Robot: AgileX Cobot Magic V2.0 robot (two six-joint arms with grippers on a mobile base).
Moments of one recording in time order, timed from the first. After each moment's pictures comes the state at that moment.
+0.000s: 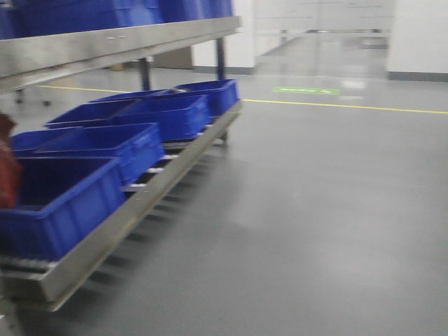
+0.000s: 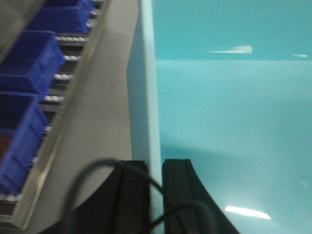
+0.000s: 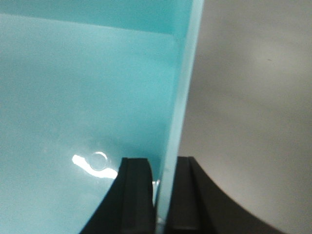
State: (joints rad) left arm -0.59 1.66 -2.11 0.20 1.03 -0.32; right arm 0.28 1.48 -1.88 0.05 1.10 0.07
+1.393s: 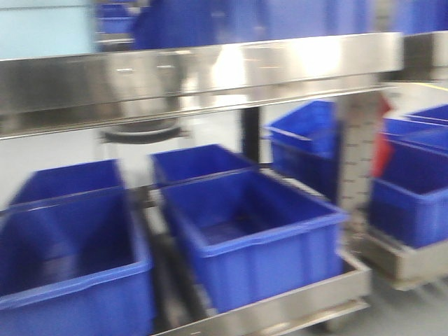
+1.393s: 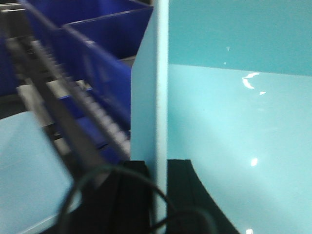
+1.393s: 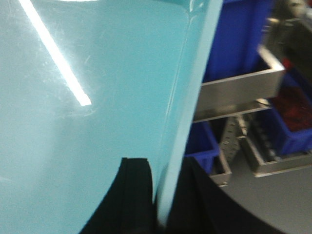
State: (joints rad) left arm -0.59 1.66 -2.11 0.23 0.91 -0.31; right arm 0.28 1.48 -1.88 0.05 1.09 0.07
